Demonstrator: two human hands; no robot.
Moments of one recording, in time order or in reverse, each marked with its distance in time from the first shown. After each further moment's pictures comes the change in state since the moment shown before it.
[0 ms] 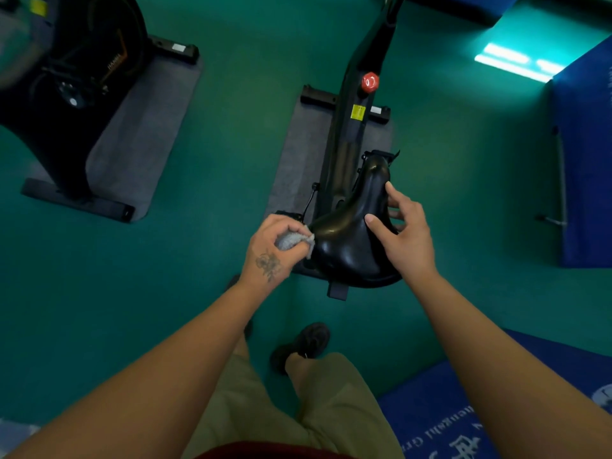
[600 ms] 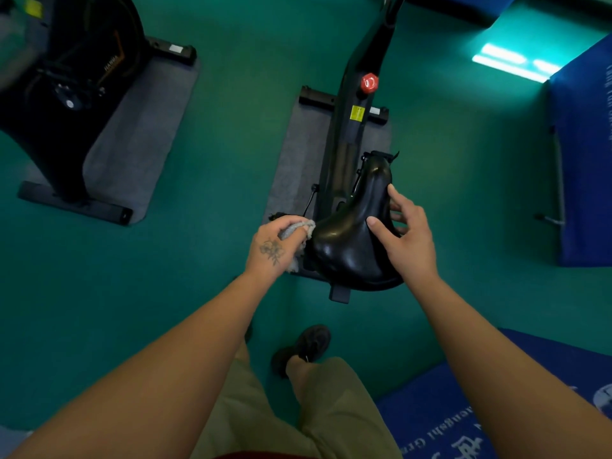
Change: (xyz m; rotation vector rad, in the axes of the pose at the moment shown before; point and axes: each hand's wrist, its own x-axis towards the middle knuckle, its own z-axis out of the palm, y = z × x) left_hand 0.025 -0.010 0.004 -0.008 -0.003 -0.239; right_hand -0.002 0.001 0.002 0.007 0.020 0.027
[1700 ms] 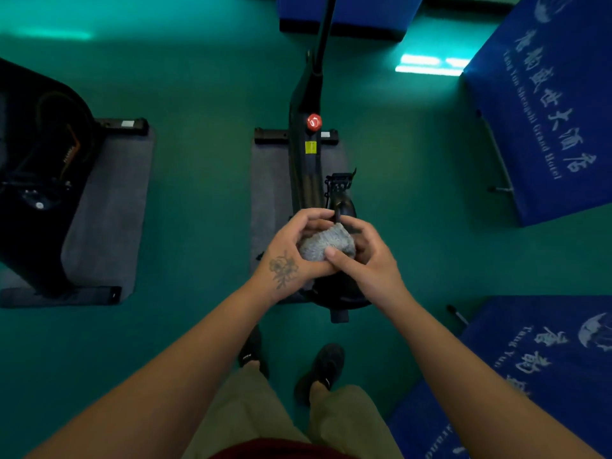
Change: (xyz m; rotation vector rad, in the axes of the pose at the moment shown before) left_hand 0.001 0.137 -0.020 -0.034 -0.528 0.317; right_hand -0.047 -0.122 -0.006 0.559 -0.055 0.165
